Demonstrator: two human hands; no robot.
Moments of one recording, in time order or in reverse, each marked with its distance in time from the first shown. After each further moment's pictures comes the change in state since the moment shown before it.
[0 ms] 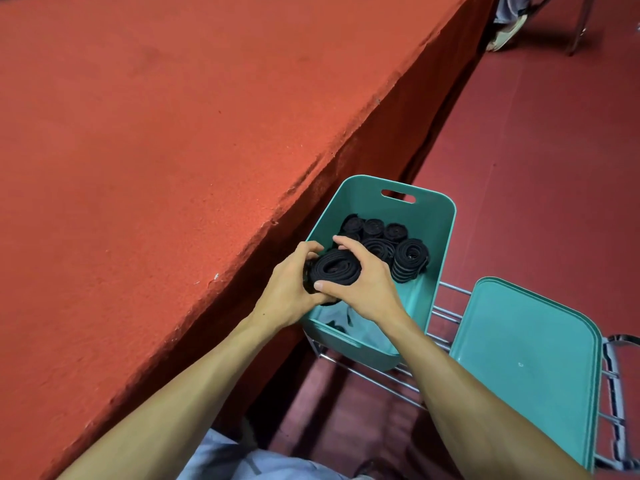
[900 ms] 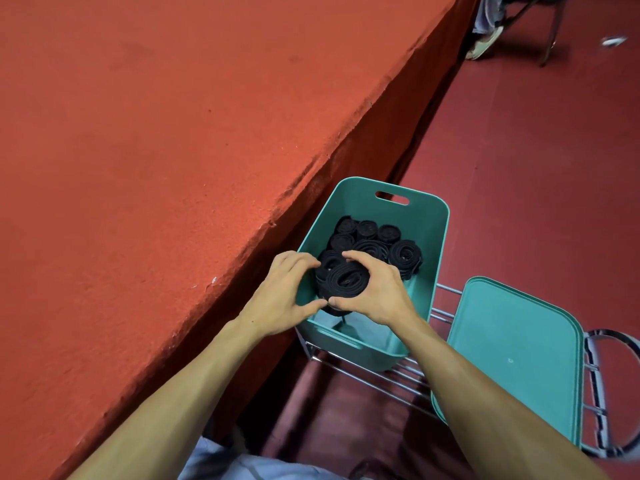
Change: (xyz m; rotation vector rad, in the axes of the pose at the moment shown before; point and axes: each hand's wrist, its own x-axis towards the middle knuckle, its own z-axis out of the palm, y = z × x) left_hand 0.003 -0.037 -0.004 0.299 -0.063 0.304; right_hand -0.001 0.016 -0.014 -0.217 -0.044 0.057
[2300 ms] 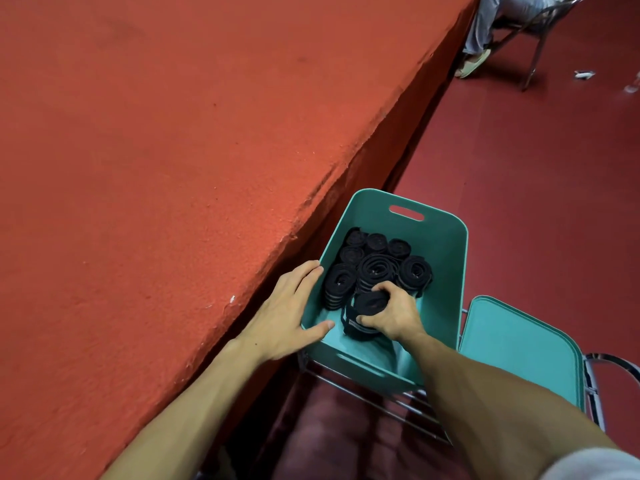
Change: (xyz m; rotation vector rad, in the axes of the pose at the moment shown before) left_hand -0.009 -0.029 0.000 -0.103 -0.109 -0.041; right_hand 0.030 0.044 0.031 -0.051 0.025 0.395
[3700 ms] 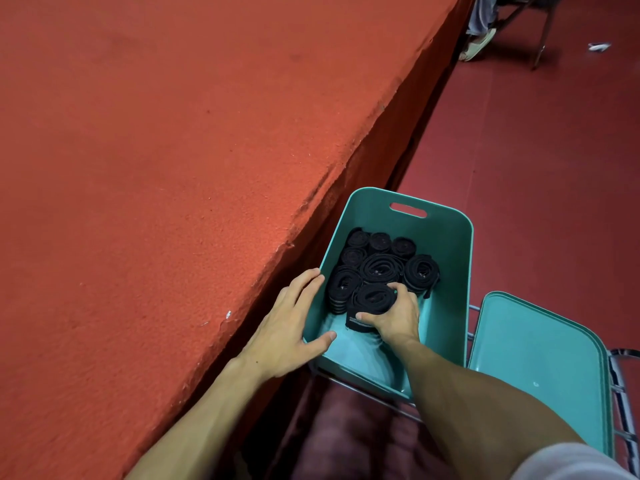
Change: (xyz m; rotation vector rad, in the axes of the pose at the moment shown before) left_hand -0.004 0.004 0.002 -0.046 -0.018 -0.037; right_hand 0.014 0.013 0.031 0.214 0.201 0.091
